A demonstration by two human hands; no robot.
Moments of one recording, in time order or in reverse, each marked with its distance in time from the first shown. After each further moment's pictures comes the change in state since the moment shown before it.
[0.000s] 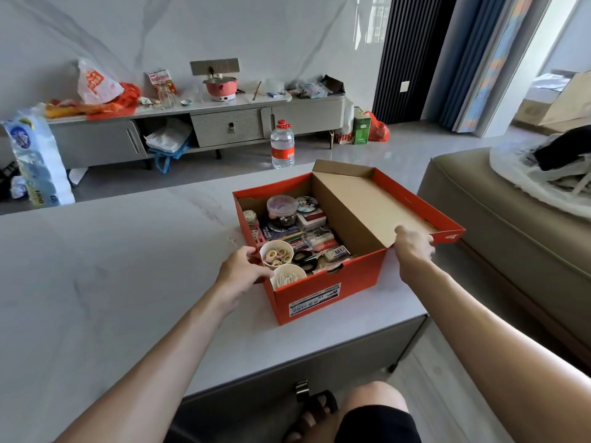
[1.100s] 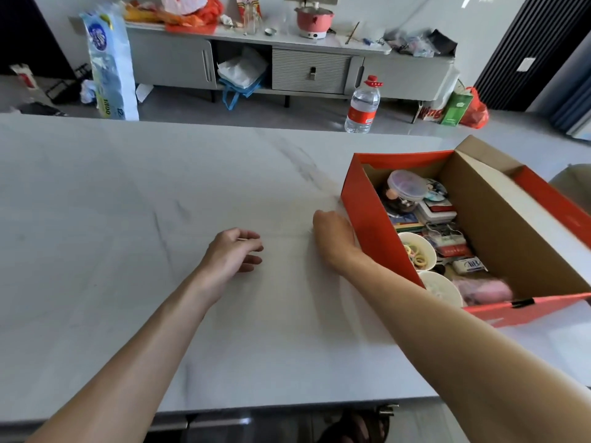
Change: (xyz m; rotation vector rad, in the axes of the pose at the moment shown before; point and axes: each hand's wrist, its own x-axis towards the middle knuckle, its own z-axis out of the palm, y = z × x) left_hand 0.065 -0.154 -0.160 -0.366 0.152 -0.181; right_hand -0.164 0.024 0.323 -1.119 -0.397 -1.278
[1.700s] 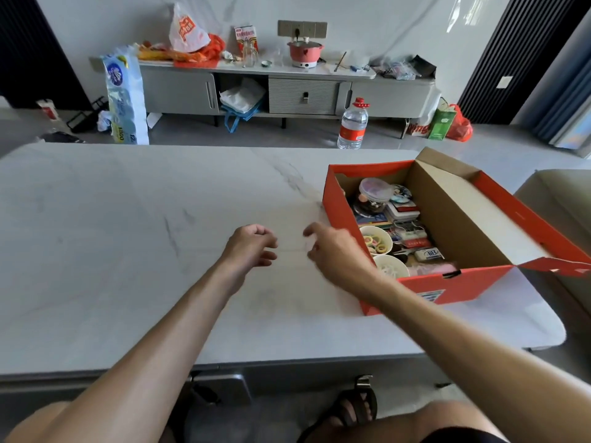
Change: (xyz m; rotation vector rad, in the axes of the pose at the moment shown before) left_hand -0.084 0.046 0.036 -0.026 -0.041 0.063; right_hand -0.128 0.015 -0.092 0.392 -0.002 -0.057
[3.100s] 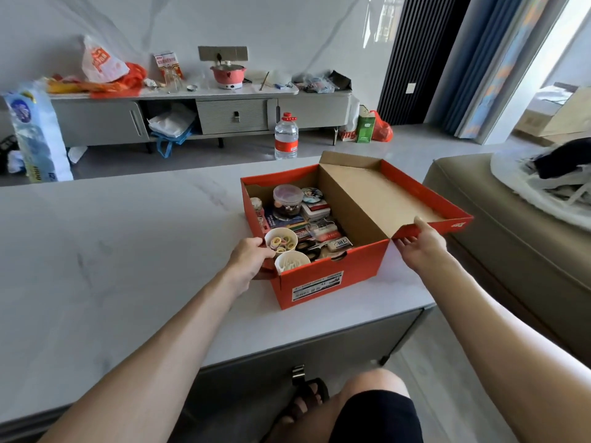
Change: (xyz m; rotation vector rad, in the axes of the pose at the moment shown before) left_hand -0.027 0.018 0.156 0.159 -0.170 0.035; right_hand -0.091 0.244 -0.130 1.816 0.866 0.829
